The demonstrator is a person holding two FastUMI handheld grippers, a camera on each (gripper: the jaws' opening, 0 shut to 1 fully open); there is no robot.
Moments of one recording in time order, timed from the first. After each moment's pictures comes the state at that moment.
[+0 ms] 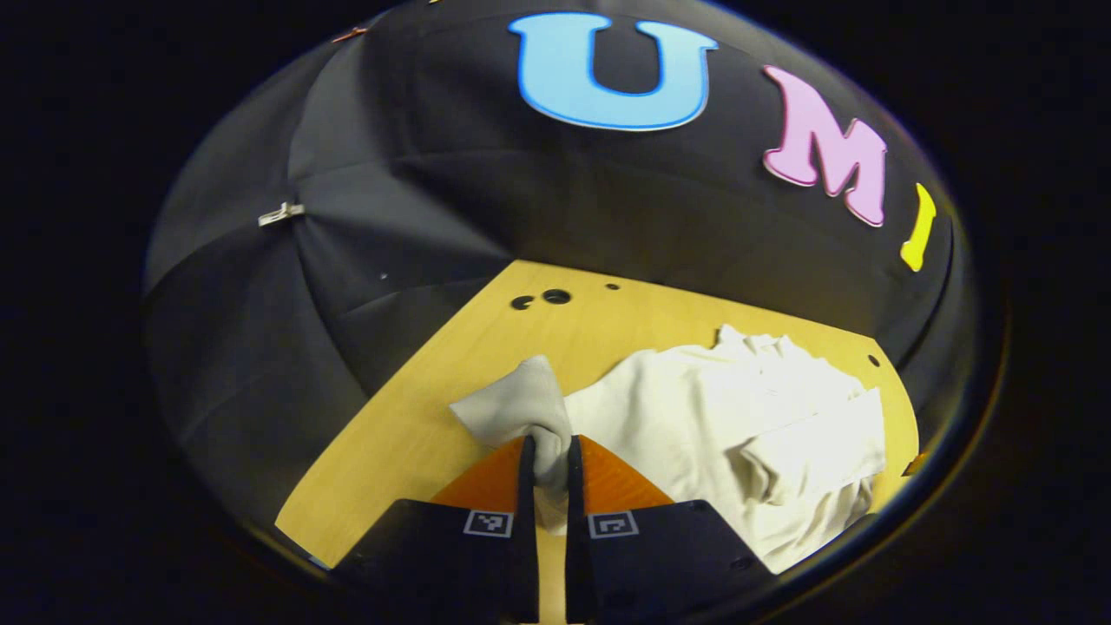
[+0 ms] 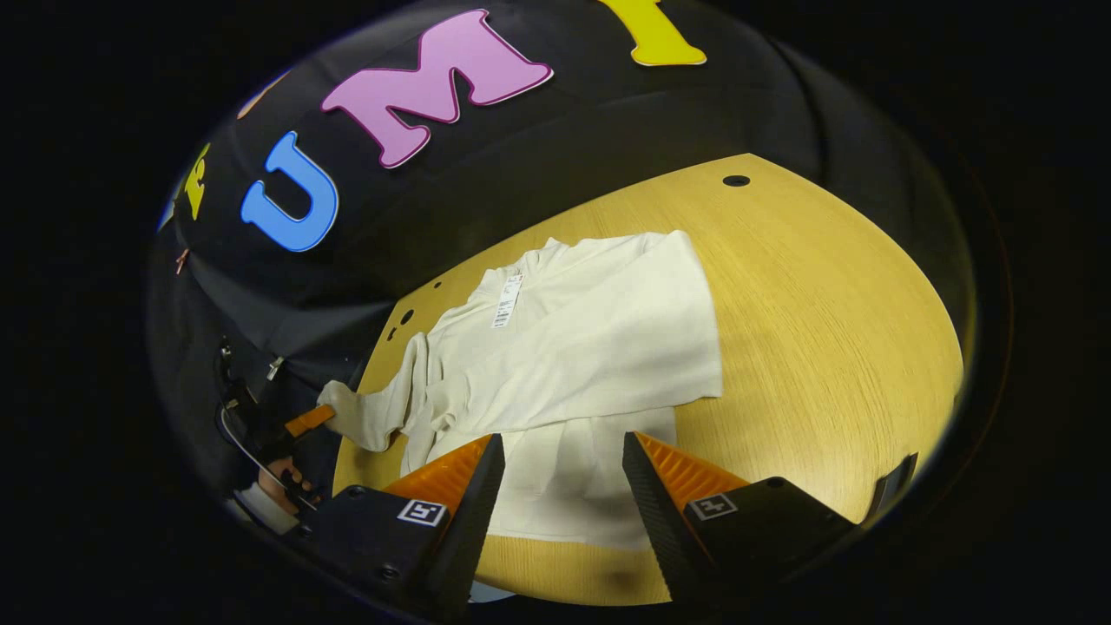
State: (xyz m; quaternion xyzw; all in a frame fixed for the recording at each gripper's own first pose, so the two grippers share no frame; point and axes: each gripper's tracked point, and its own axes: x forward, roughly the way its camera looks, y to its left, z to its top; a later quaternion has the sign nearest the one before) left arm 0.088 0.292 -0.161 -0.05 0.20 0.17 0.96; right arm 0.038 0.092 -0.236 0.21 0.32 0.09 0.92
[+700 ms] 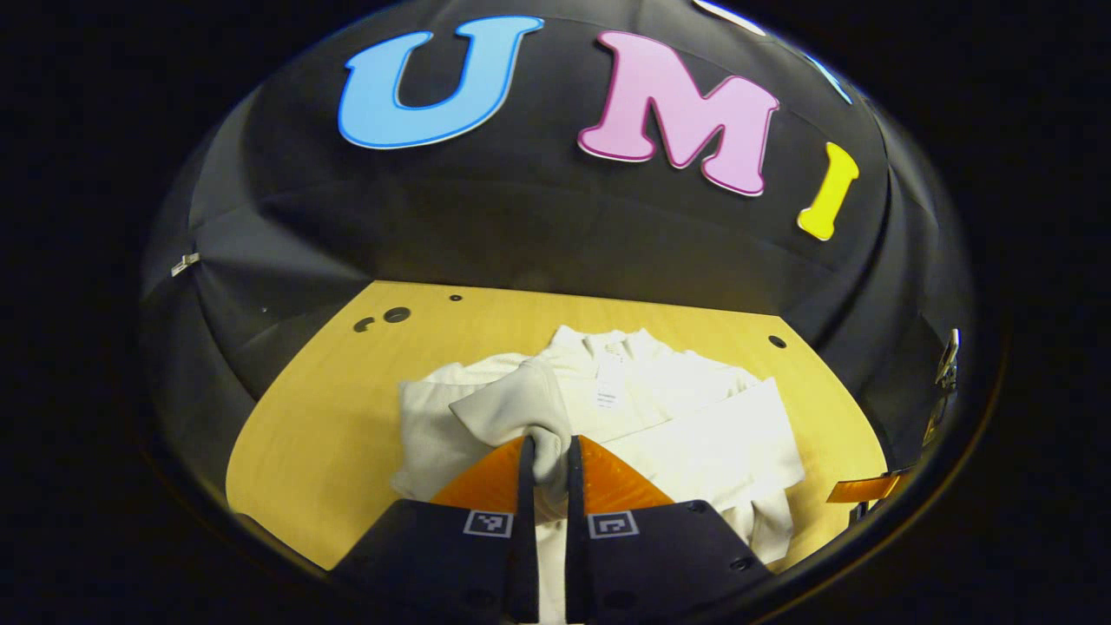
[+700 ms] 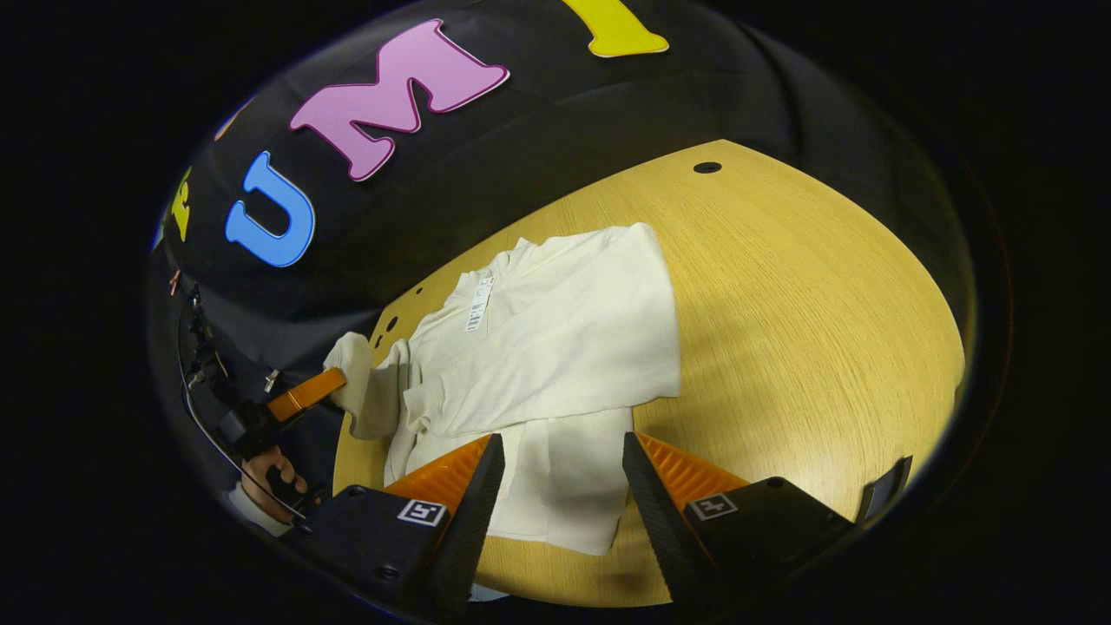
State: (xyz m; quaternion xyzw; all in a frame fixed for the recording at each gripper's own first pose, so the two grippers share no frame) left arm 0.150 0.096 -0.152 -0.02 0.21 0.04 0.98; right arm 0.044 0.057 -0.253 0.23 0.34 0.08 0.91
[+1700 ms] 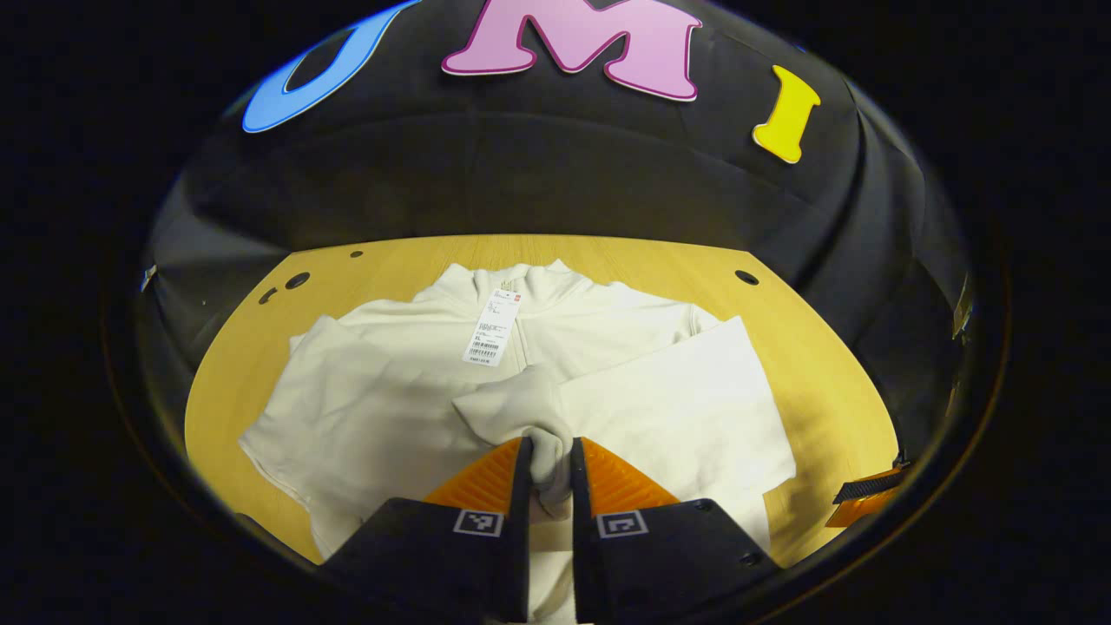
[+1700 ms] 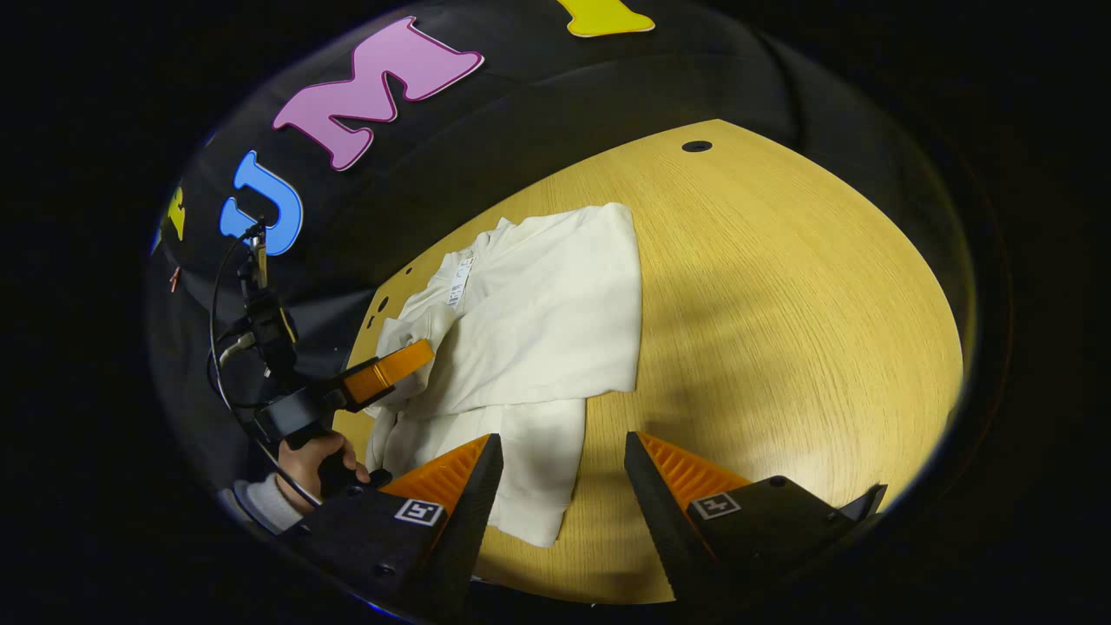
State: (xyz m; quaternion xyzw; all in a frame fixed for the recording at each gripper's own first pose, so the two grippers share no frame) left arm 0.208 -0.014 -0.249 0.01 0.29 0.01 0.96; right arm 0.042 0.020 -0.274 0.22 0.38 0.10 0.89
